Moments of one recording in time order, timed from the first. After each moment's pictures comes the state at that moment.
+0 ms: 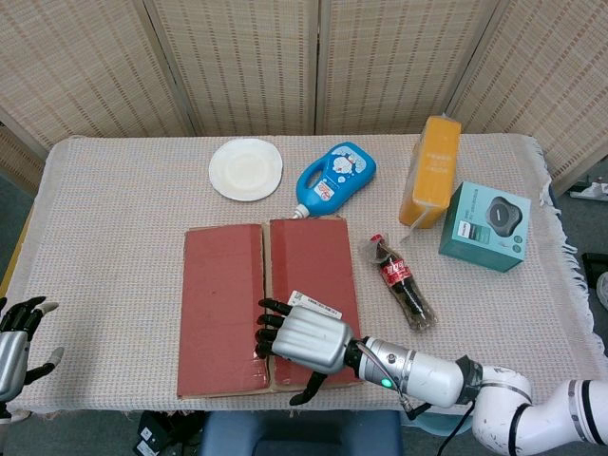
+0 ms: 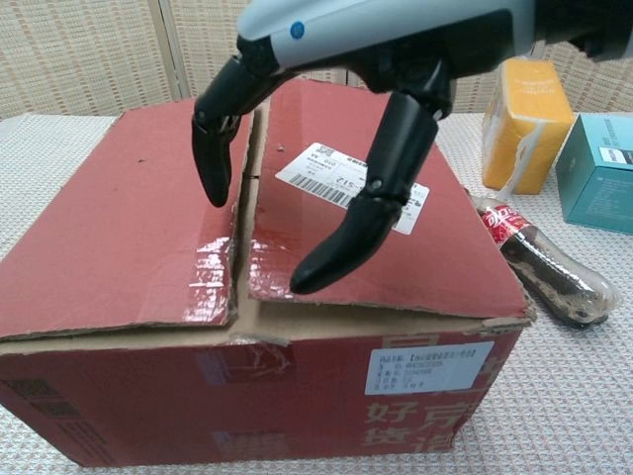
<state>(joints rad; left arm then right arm) -0.05 -1.10 -0.04 -1.67 1.44 1.50 0.15 1.01 -0.99 0.25 -2.18 -1.39 0.56 -0.18</state>
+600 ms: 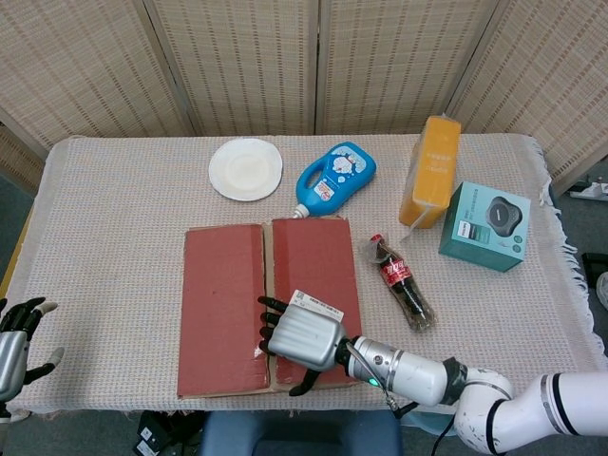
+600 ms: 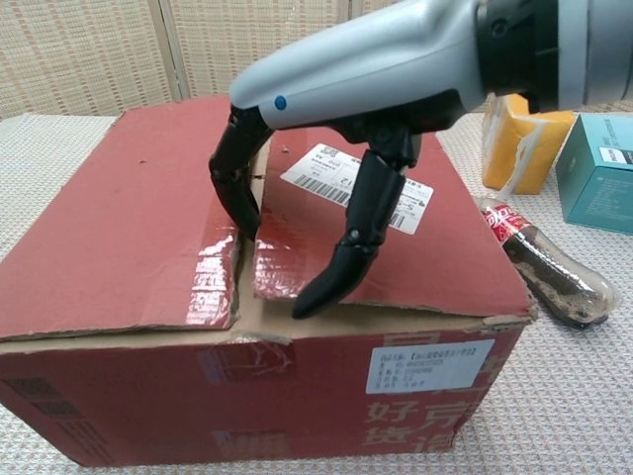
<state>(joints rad) -0.05 -1.10 -0.04 -1.66 1.44 1.49 0.13 1.09 -1.06 0.16 -2.17 -1.20 0.63 -0.47</state>
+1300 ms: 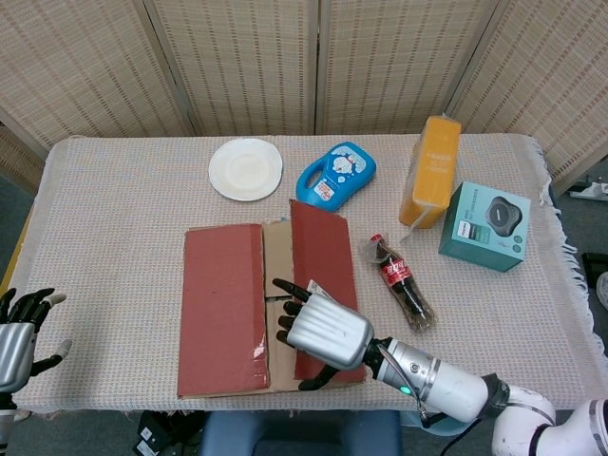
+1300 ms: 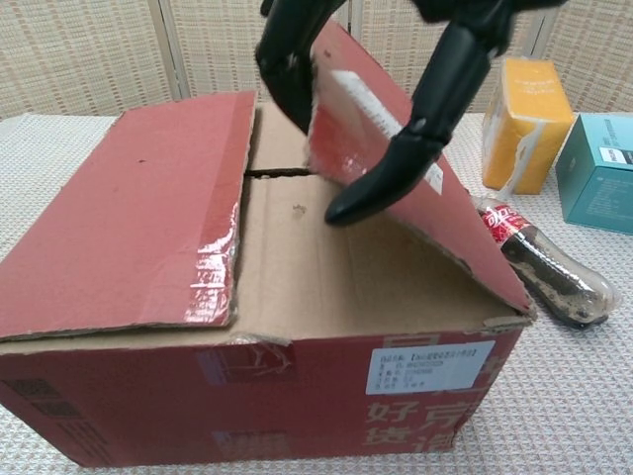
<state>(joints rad) -0.08 -1.09 -0.06 -1.69 1.46 1.48 0.14 0.95 -0.89 0.14 -2.28 -1.40 0.83 -0.38</state>
